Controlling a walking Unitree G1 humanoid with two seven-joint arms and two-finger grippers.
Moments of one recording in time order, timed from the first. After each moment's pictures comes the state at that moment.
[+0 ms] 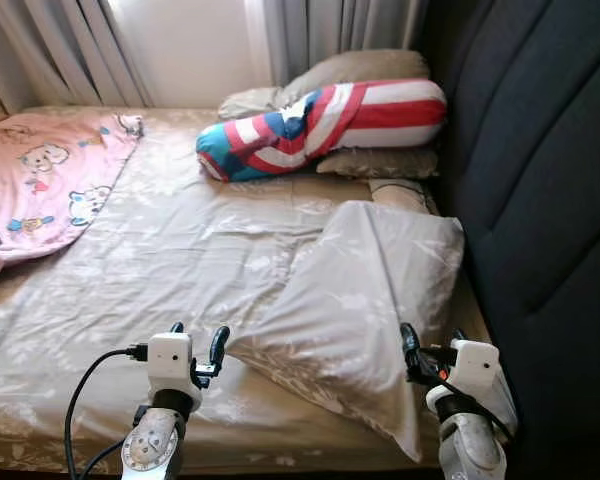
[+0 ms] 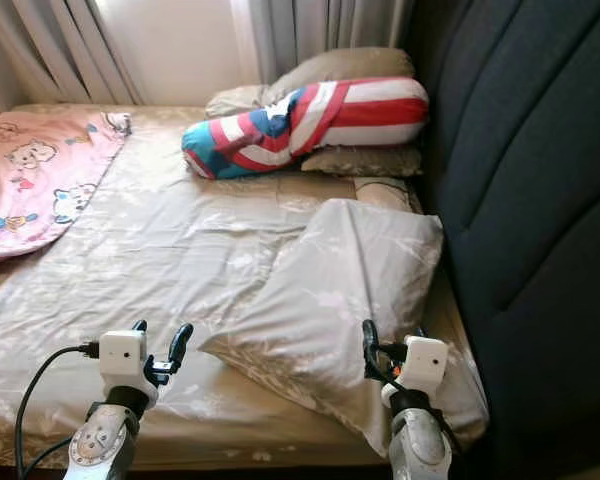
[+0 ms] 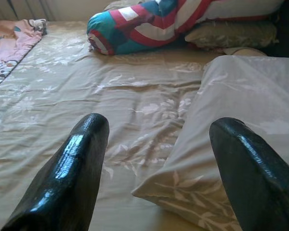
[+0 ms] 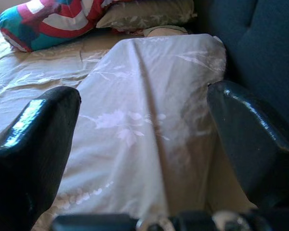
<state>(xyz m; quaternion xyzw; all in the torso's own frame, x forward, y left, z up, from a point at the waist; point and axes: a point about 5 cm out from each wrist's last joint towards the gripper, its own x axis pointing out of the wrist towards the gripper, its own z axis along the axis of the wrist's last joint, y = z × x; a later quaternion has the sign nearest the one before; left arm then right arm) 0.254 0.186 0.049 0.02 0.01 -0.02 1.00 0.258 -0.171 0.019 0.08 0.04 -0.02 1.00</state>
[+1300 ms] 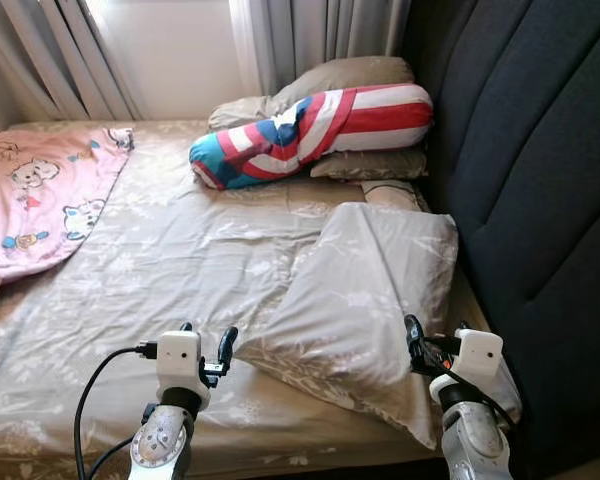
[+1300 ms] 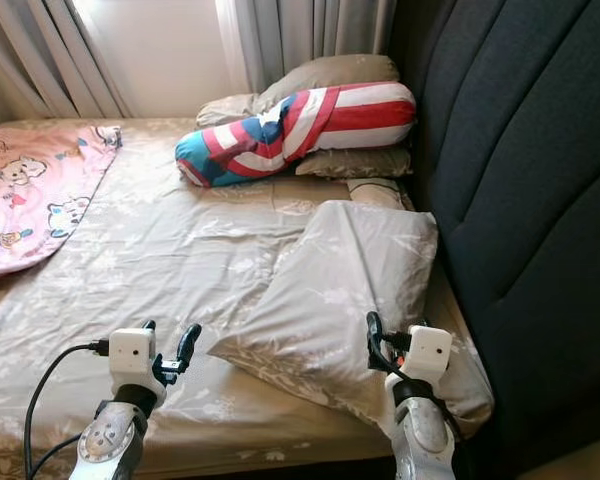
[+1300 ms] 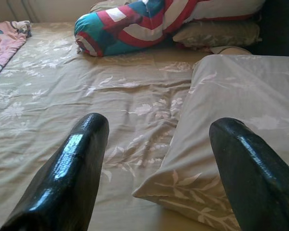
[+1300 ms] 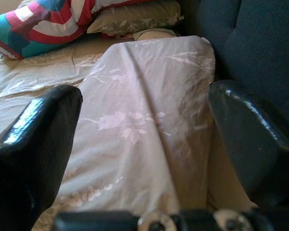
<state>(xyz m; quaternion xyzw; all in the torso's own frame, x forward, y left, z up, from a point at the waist) 0.256 0.177 0.051 0.01 0.02 -0.02 1.00 0.267 -0.175 0.028 0.08 0.05 -0.03 1.00</state>
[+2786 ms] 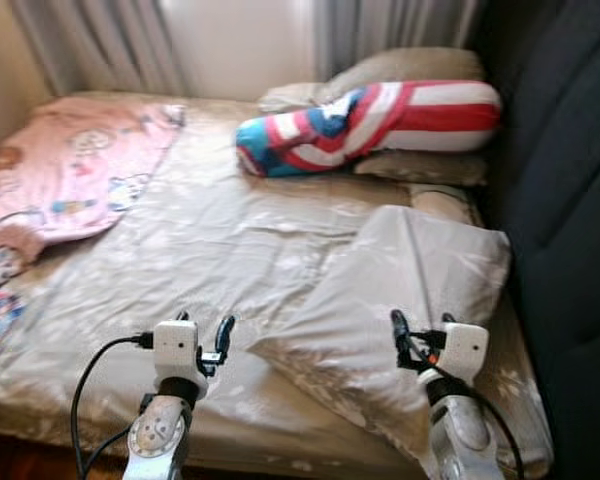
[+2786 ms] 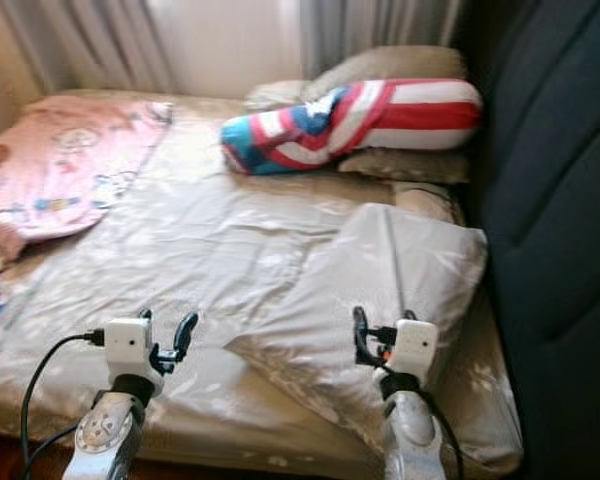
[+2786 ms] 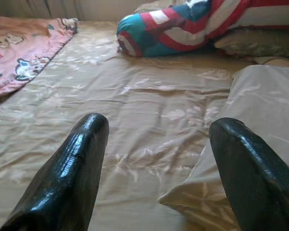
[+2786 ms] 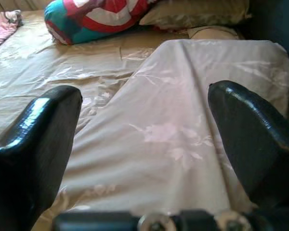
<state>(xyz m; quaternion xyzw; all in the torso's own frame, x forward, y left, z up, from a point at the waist) 0.262 0.176 0.063 0.01 0.00 -0.02 1.00 0.272 -0.160 0.033 0.08 0.04 -0.01 1.00</state>
